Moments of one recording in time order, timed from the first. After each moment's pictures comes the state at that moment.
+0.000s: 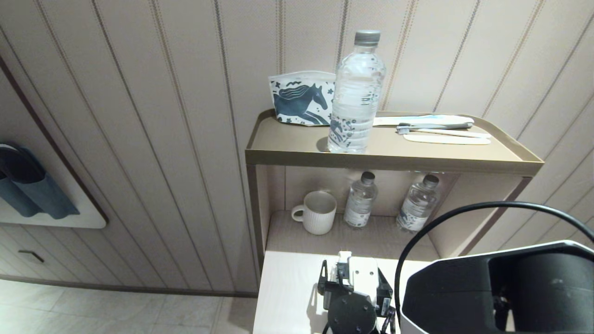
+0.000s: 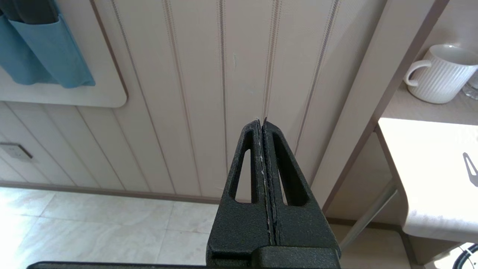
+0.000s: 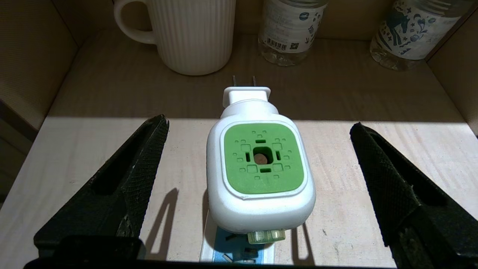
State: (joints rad) left arm 0.00 0.00 0.00 -0.01 0.00 0.00; right arm 0.98 2.30 -0.51 -1.52 -1.10 0.29
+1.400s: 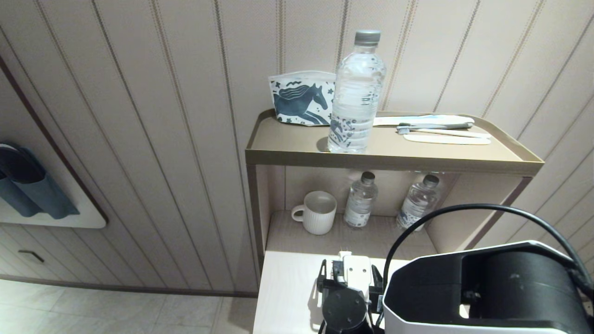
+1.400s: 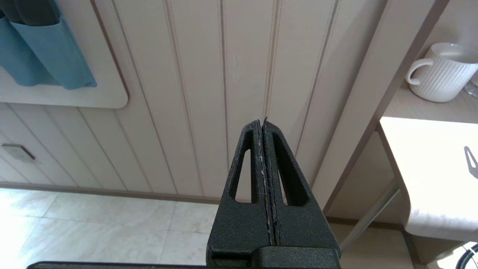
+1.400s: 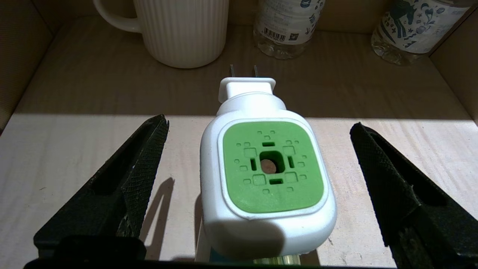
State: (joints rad) left arm 0.00 0.00 0.00 -0.01 0.00 0.00; right arm 0.95 2.37 -0.56 -1.52 -1.09 0.27
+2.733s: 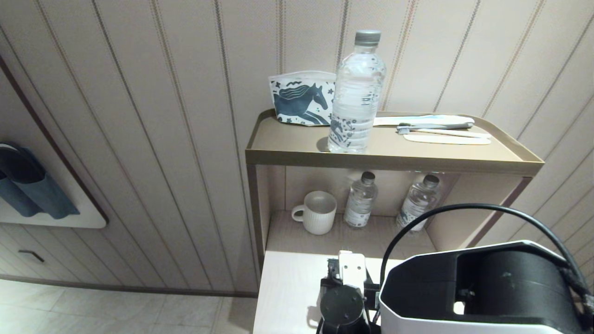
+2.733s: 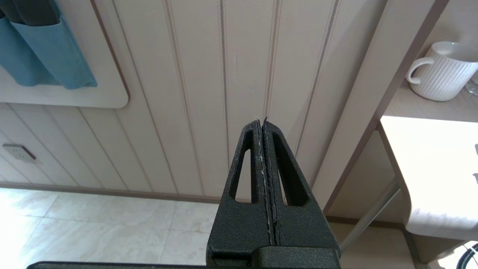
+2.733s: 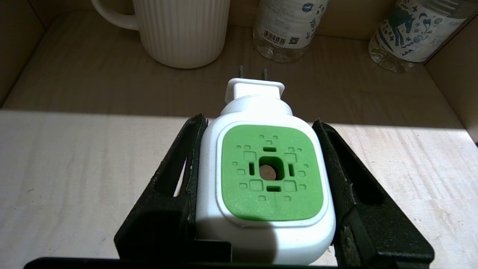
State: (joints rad) left arm 0.00 0.00 0.00 0.00 0.00 0.01; right arm 0.94 2.38 -0.58 -1.52 -1.09 0.21
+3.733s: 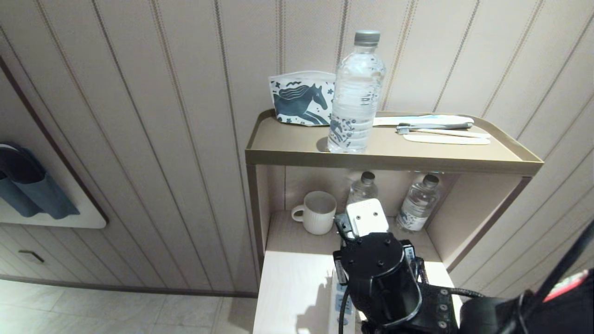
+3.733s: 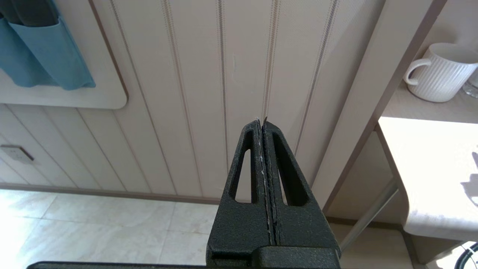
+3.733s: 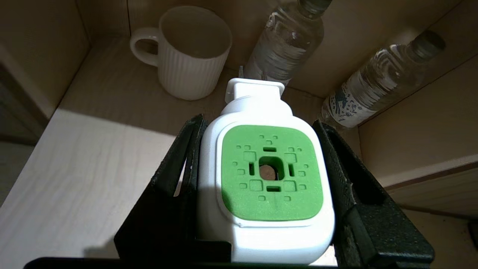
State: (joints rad) left arm 0.00 0.00 0.00 -0.01 0.00 0.00; right arm 0.98 1.81 -0.75 -0.63 -1.01 0.17
